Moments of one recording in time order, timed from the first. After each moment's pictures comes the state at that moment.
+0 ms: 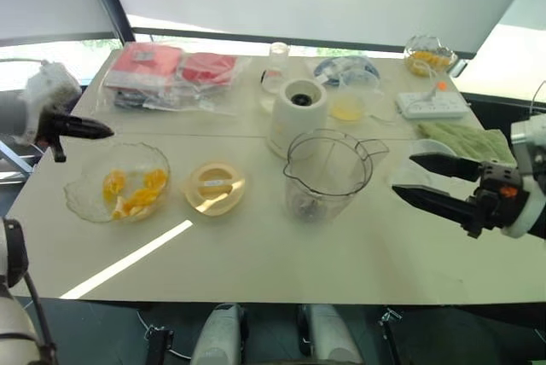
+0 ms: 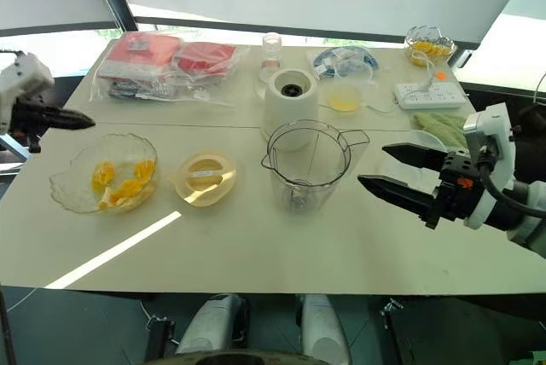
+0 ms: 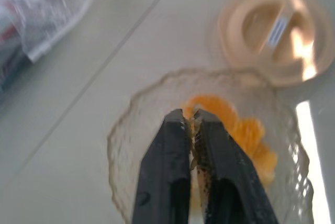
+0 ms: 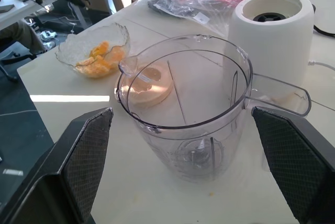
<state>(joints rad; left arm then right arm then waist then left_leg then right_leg) -1.01 1.05 -0.15 1.01 0.13 0.11 -1.44 0.07 -1.01 -0.68 -0.59 1.28 0.95 0.66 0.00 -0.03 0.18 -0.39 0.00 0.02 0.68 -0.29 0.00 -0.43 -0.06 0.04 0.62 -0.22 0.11</state>
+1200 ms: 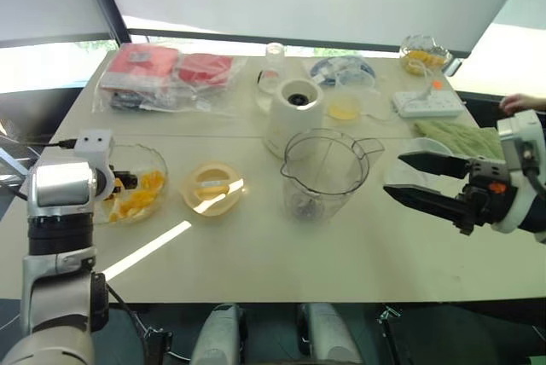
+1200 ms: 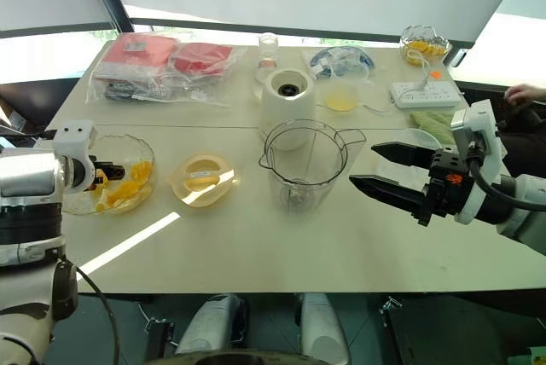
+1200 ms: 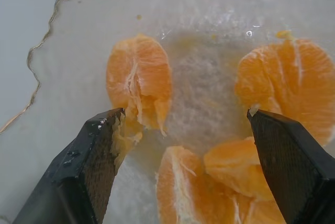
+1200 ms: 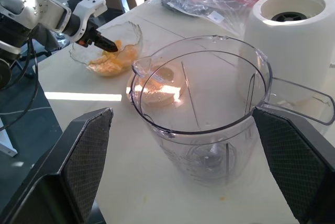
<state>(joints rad) -0.63 0.62 0.23 0.14 0.10 1.41 -0.41 0.00 -1.04 -0.61 -0.56 1.28 0.96 0.69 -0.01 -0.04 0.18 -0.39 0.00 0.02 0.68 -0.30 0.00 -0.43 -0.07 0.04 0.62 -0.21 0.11</state>
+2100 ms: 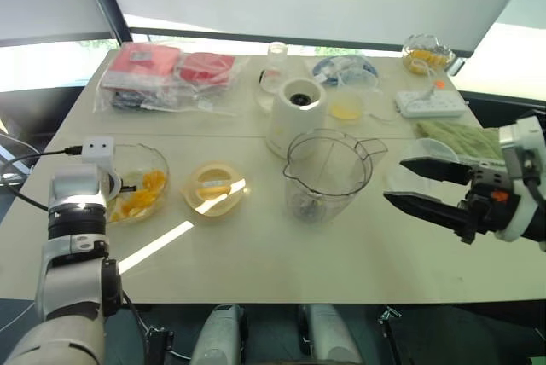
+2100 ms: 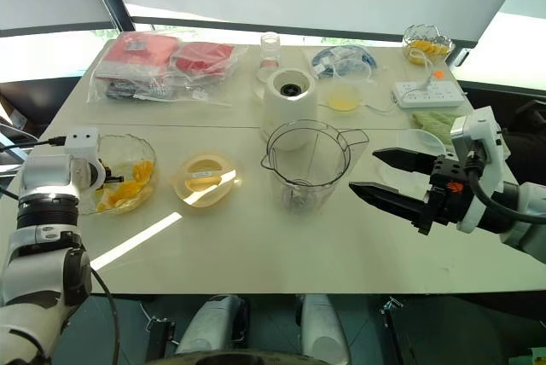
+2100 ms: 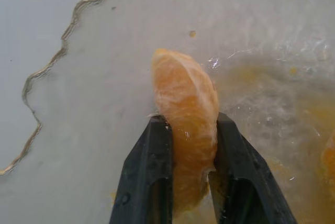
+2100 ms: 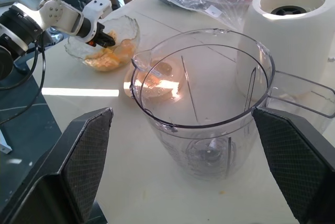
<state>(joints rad) -0.70 0.57 0.27 0.50 0.02 1.12 -0.15 0.06 -1.04 -0.66 -0.60 1.30 0.96 0.67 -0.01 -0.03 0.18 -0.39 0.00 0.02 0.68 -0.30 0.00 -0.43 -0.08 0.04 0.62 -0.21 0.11</state>
